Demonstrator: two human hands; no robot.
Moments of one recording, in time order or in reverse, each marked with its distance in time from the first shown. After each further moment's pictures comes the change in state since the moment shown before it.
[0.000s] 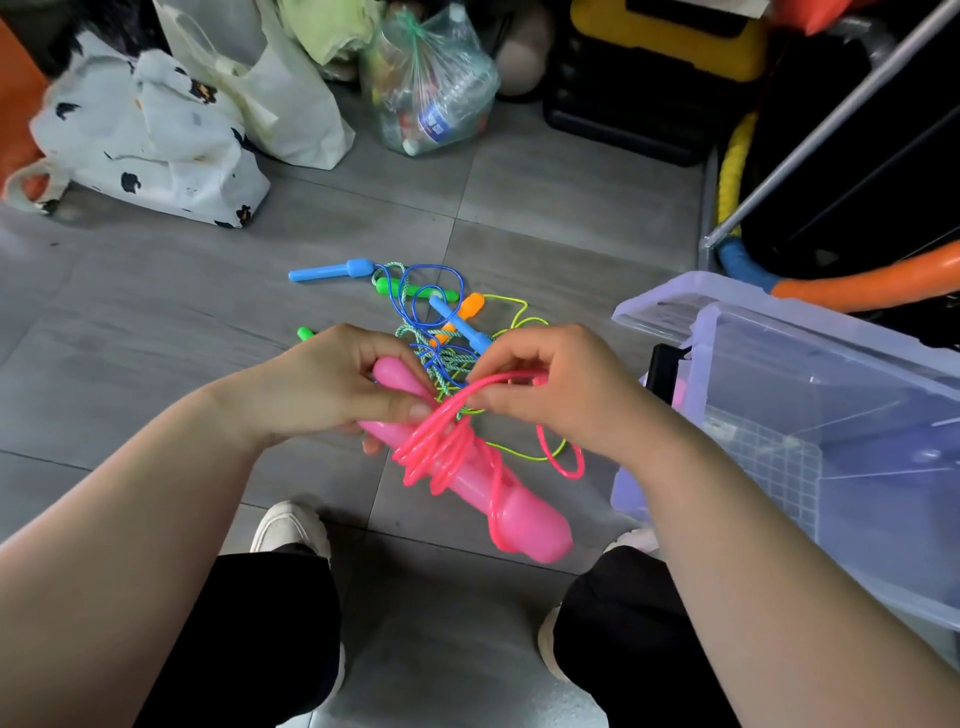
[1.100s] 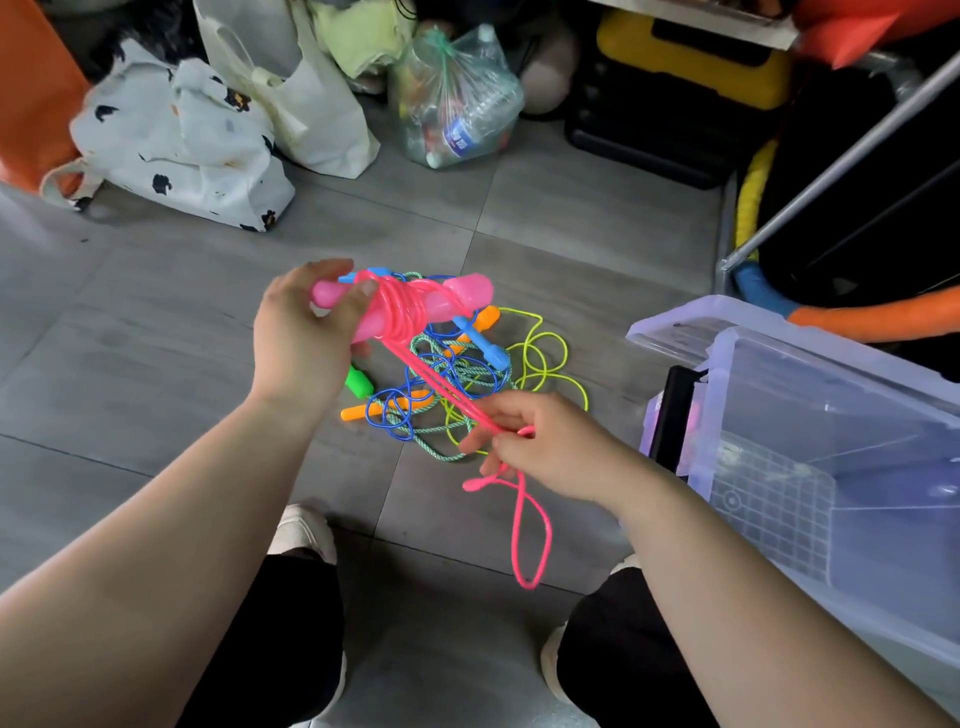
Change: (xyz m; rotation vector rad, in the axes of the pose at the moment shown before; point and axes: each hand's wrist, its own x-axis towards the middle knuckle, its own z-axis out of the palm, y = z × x) left_hand 0.022 -0.020 -0.013 -0.030 1.046 0.047; right_hand 0.004 0.023 0.029 0.165 -0.223 0.226
